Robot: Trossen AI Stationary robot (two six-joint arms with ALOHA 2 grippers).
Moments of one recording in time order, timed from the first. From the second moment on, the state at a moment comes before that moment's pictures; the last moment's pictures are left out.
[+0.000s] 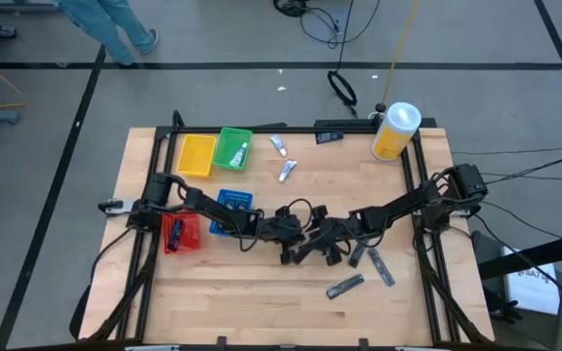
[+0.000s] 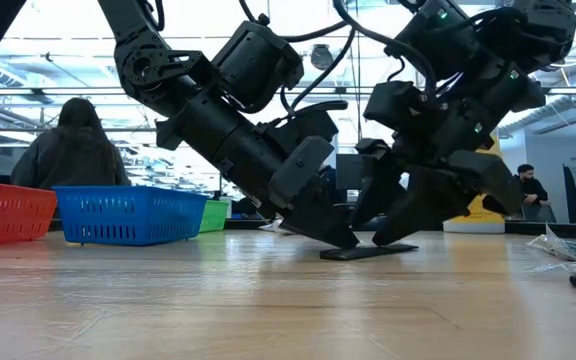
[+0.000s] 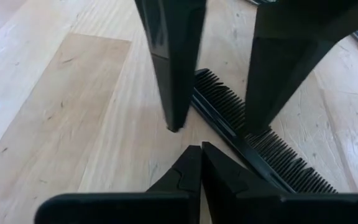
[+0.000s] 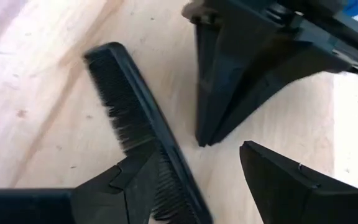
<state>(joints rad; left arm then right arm) -0.14 2.13 1.04 0.32 -0.04 -0.25 0.19 1.70 0.69 0.21 0.13 -0.27</state>
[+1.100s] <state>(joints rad) -0.16 2.06 1.04 0.25 -0.15 -0.27 0.18 1.62 0.51 0.37 -0.13 0.31</state>
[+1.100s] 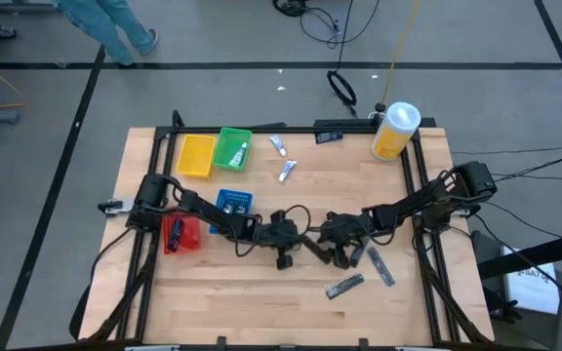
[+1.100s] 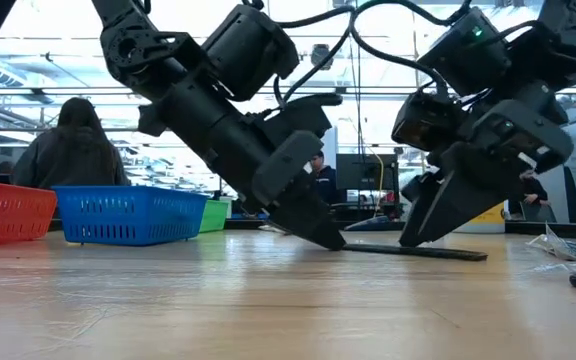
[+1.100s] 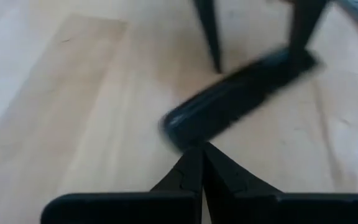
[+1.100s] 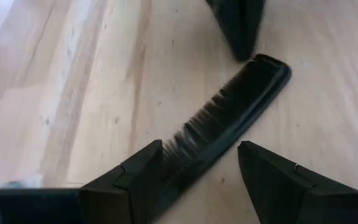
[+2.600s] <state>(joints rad) -0.19 2.26 1.24 0.28 0.00 -0.26 0.17 1.69 0.51 0.53 -0.26 0.74</state>
